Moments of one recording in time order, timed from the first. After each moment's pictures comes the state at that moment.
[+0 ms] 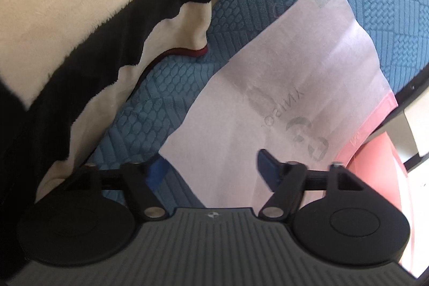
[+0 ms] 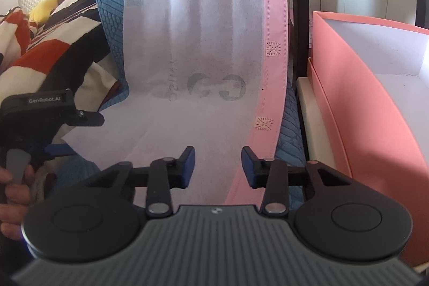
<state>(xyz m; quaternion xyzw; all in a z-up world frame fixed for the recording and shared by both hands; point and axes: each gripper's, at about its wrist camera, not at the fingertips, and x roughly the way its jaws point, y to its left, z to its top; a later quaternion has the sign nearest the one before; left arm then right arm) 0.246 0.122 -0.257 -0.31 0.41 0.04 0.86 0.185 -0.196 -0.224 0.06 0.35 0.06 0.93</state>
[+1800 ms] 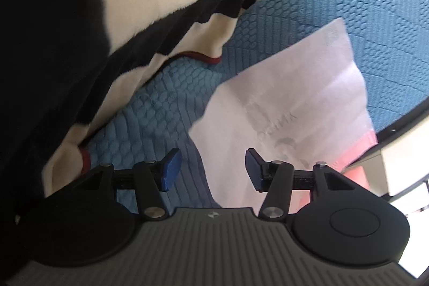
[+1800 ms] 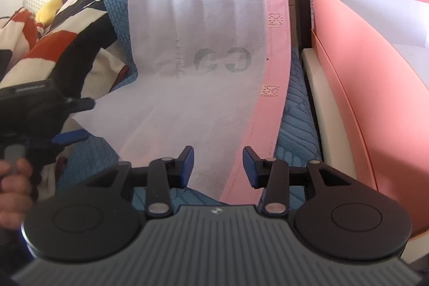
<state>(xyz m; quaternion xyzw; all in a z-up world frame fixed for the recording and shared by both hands) 0.206 0.141 -0.267 -0.40 0.35 0.05 0.84 0.166 -0.205 -0.239 0.10 0.38 0.08 0.92</state>
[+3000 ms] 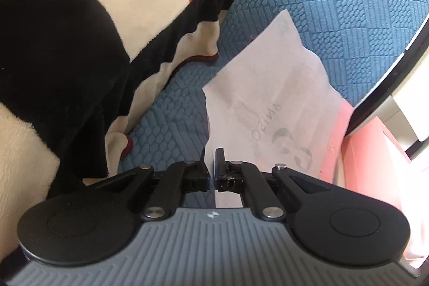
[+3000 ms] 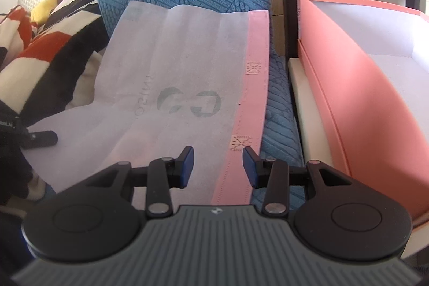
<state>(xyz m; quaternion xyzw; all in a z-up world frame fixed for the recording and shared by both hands) 0.145 0.101 -0.208 -0.27 0.38 0.08 0.88 0.148 -0.222 -0.226 0.09 0.36 0.06 0.93</state>
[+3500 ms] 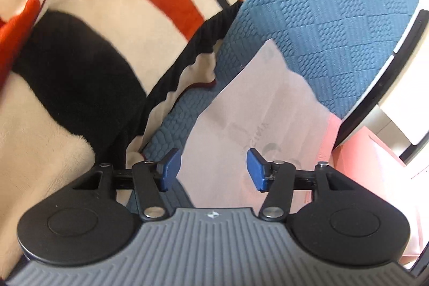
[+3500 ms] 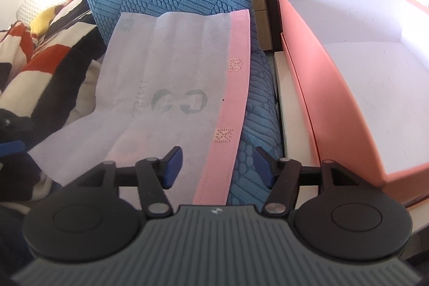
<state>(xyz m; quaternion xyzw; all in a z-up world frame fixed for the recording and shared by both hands) 0.103 0.091 -0.169 -0.24 0.34 0.10 0.90 0.134 -0.251 -0.218 0.13 0.38 0.06 0.91</state>
